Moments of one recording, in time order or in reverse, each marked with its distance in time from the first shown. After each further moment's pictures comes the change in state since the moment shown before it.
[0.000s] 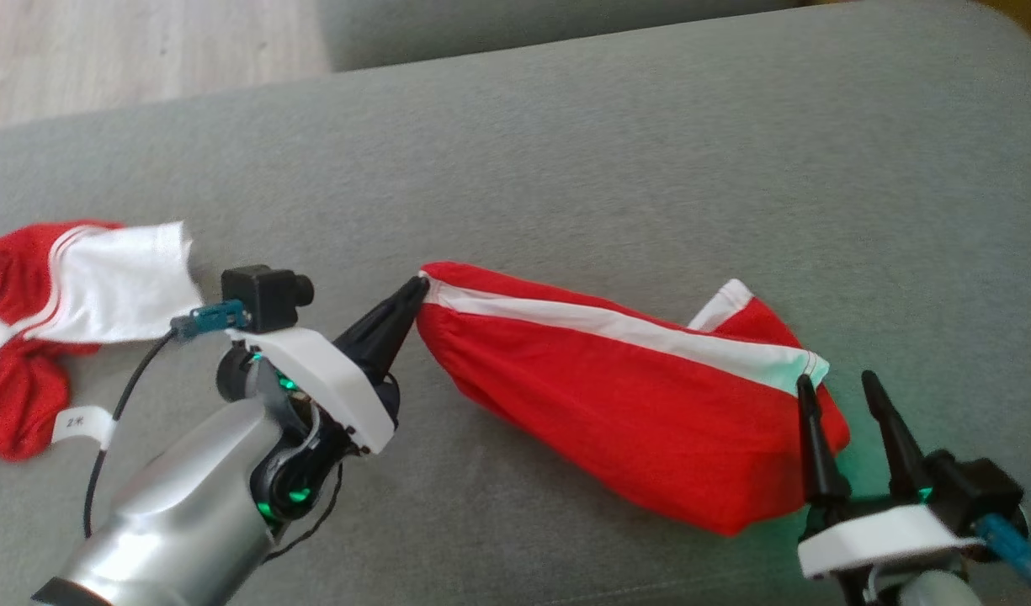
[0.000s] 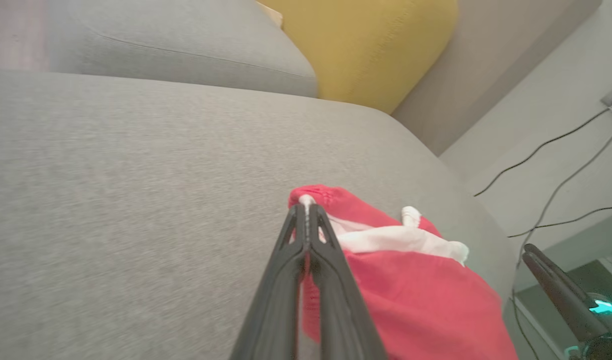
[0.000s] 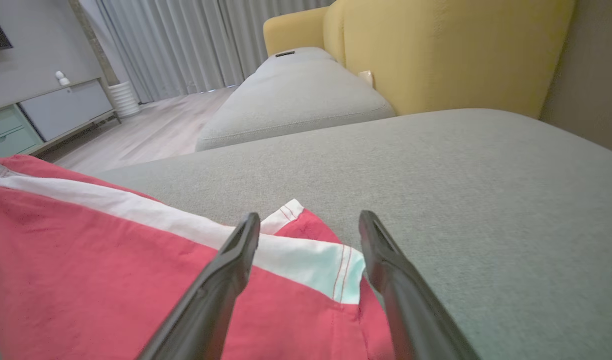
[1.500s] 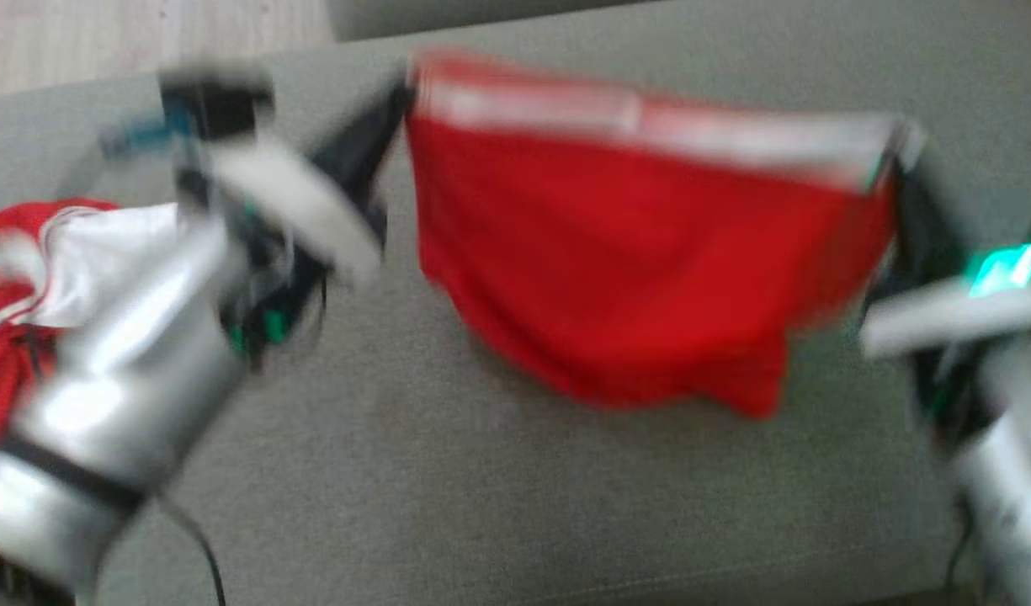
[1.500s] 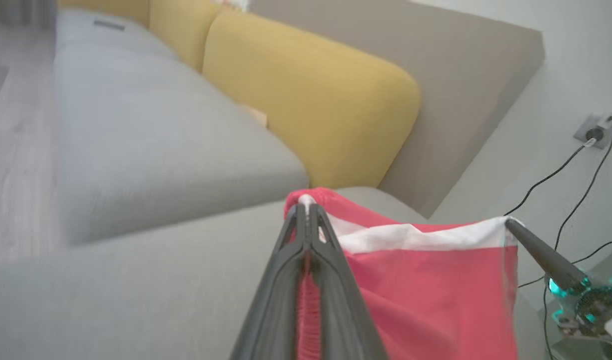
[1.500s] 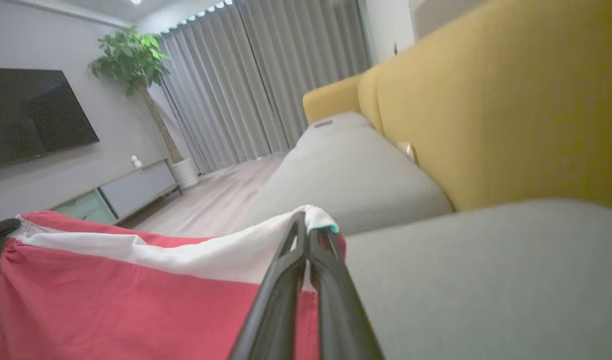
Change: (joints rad) left arm -0.266 -0.020 0.064 0.029 0.053 -0.038 0.007; right arm -0.419 -0.242 0.190 0.087 0.439 0.000 0.036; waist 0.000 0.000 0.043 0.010
